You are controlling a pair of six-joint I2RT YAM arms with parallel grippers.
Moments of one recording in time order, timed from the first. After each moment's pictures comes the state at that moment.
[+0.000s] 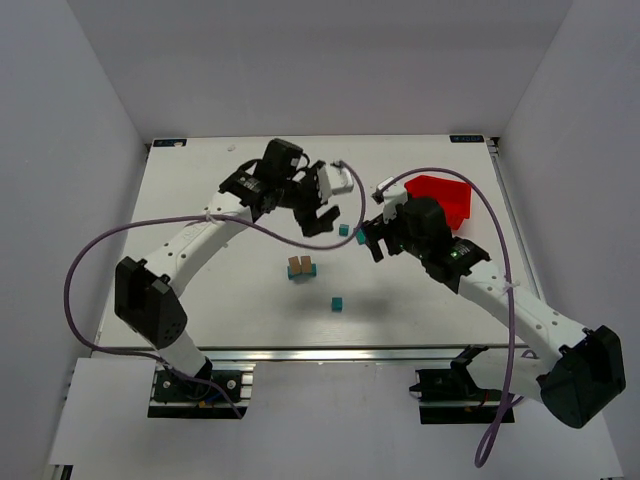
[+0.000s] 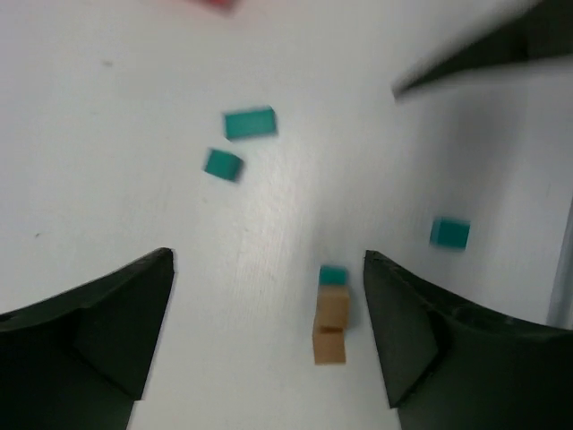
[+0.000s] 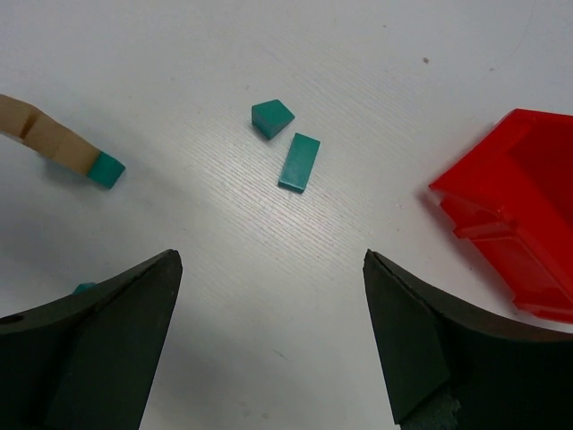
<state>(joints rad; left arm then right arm) -0.60 1.63 1.51 -0.68 0.50 0.69 0.62 1.14 0.88 -0.28 0.03 -0.13</state>
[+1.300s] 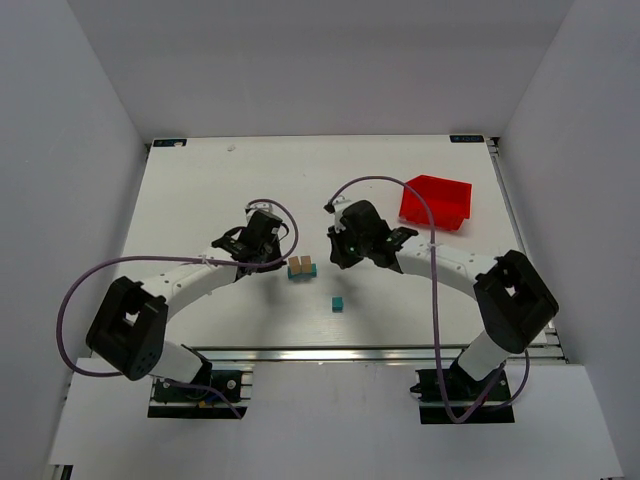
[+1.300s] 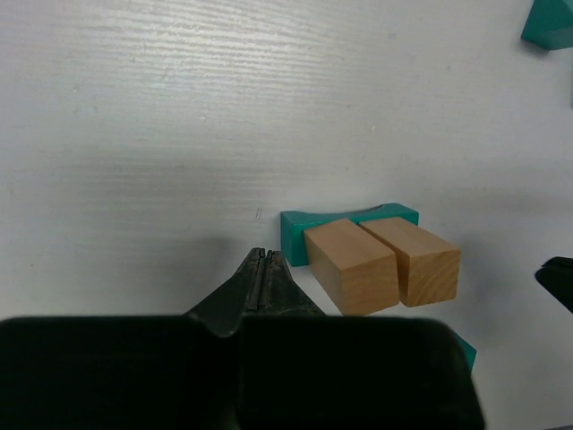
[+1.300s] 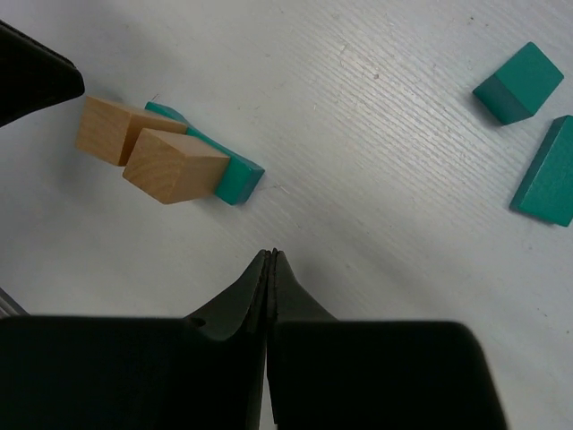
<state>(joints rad) -0.58 1.42 0.85 -0.35 -0.20 -0.66 0.77 1.60 1.01 -0.18 -0.12 0.19</state>
